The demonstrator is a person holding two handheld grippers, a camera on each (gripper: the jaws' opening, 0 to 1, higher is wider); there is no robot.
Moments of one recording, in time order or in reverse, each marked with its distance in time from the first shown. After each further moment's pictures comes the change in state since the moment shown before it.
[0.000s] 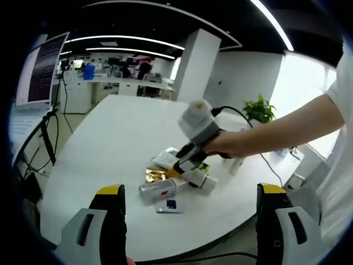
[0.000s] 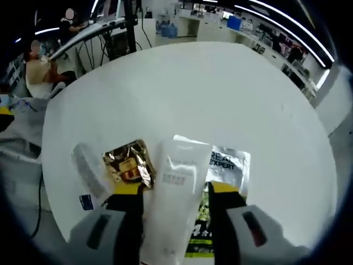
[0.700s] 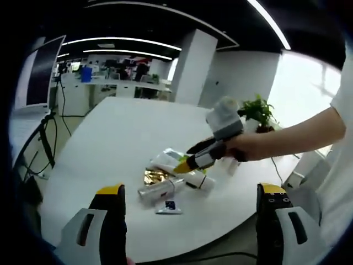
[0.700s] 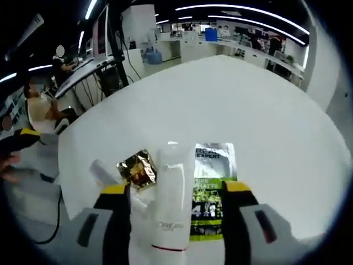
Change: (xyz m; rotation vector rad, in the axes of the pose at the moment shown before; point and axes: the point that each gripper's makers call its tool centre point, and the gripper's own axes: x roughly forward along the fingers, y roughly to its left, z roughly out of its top) left arm -0.001 -0.003 0.002 0.016 -0.007 -0.011; right arm -0.039 -0.005 -0.002 0.177 -0.198 0.015
